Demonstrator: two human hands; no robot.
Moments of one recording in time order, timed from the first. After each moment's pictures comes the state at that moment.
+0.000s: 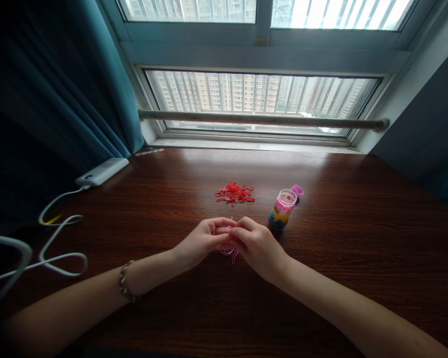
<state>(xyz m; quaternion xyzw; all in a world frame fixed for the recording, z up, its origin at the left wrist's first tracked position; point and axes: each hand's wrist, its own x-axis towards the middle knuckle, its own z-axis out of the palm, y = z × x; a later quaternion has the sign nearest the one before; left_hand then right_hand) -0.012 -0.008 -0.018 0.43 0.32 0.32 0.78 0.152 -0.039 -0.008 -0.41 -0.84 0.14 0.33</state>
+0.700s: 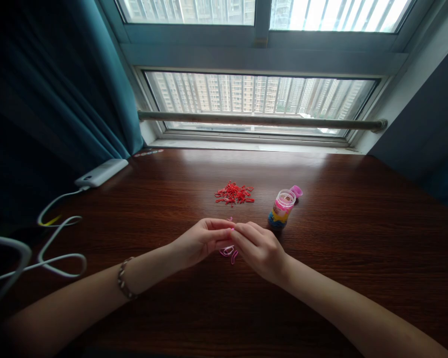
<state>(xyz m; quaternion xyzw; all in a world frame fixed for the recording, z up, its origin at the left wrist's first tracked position) -0.015 -0.005 -0.008 0.37 0.29 0.30 0.83 0.160 -0.042 -0.018 -0.31 -0.86 -0.04 0.40</state>
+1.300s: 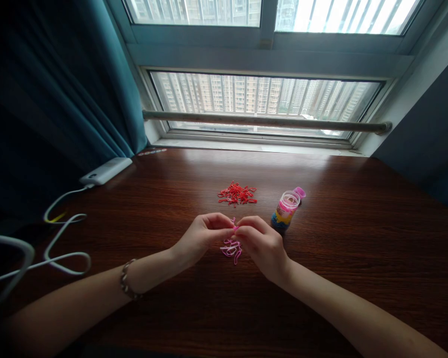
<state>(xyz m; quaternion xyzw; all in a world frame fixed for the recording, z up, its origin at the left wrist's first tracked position) -0.016 -0.007 -0.005 0.51 0.35 0.39 0.69 0.153 -0.042 -0.015 -0.38 -0.78 0.12 0.47</state>
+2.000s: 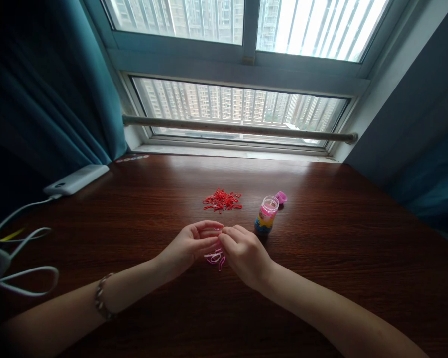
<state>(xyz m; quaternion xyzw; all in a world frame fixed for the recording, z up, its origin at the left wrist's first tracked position) -0.014 -0.006 -0.011 0.41 0.30 0.35 0.79 0.148 -0.045 0.000 -0.40 -0.85 0.02 0.35</state>
